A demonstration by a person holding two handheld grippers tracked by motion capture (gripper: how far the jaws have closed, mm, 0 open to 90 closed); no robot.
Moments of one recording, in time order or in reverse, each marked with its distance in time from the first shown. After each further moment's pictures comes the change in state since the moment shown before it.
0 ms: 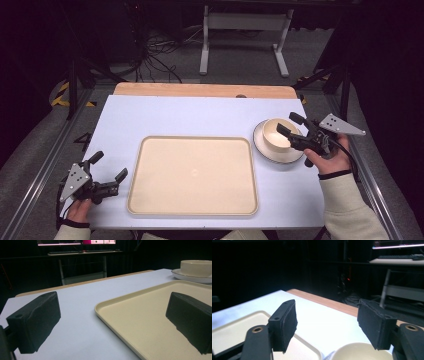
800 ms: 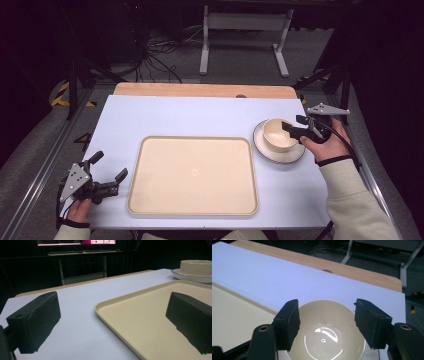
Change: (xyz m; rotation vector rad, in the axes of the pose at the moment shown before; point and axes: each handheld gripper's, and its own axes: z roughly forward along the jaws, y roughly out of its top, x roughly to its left) left arm 0.000 0.000 0.000 0.002 -0.001 0.001; right arm -0.024 0.007 0.023 0.421 -0.272 0.054
